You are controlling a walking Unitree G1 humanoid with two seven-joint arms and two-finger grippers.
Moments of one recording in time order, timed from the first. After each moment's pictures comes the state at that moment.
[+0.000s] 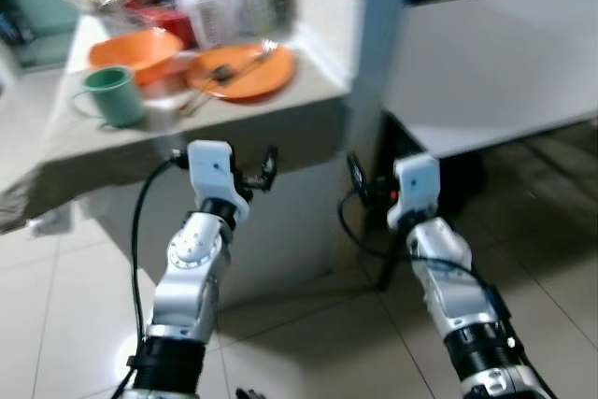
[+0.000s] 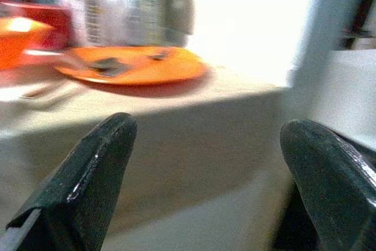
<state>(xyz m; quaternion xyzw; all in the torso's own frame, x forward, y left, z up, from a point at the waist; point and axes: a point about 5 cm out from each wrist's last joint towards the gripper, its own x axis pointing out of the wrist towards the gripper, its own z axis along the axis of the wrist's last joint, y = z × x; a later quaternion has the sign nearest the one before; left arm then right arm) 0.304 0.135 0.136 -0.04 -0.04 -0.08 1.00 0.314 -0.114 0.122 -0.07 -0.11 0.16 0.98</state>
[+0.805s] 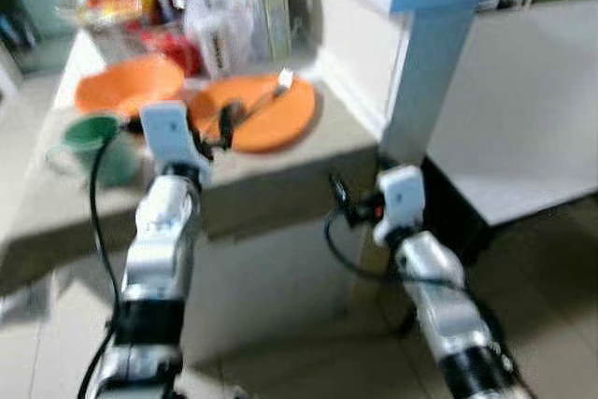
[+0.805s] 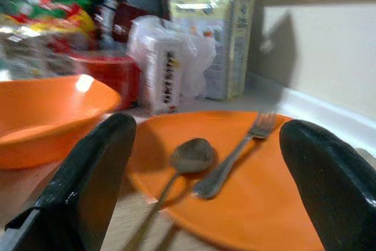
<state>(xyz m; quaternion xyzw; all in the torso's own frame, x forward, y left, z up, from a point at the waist) 0.331 0.166 0.166 -0.03 -0.07 0.00 1.00 0.293 -0.110 0.108 -0.05 -0.07 0.20 0.98</state>
